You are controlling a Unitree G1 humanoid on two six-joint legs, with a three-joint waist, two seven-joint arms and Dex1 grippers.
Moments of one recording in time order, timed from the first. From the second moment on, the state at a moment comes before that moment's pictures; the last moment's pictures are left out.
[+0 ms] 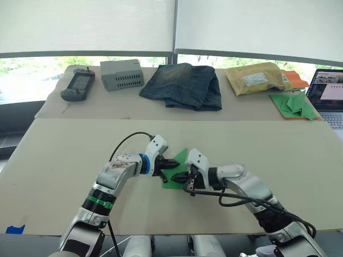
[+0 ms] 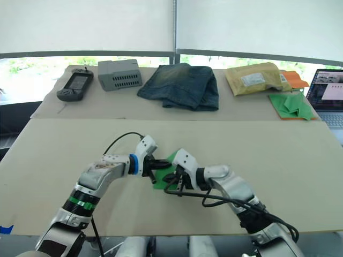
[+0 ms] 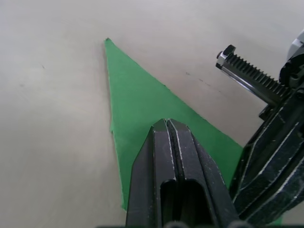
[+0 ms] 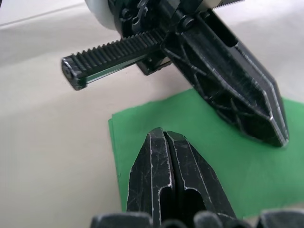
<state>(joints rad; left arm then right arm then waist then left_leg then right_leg) -0.48 0.36 -0.24 0.02 -0.32 0.82 -0.85 -0.38 -0.45 0.42 -0.10 0.24 0.54 0.88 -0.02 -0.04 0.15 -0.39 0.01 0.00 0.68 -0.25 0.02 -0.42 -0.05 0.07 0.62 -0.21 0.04</state>
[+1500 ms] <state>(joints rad) -0.45 0.31 -0.19 0.07 -0.23 0.71 -0.75 -0.37 -0.44 0.43 -0.12 0.17 0.52 0.83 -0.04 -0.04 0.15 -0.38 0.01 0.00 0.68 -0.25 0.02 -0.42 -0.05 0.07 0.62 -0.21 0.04</state>
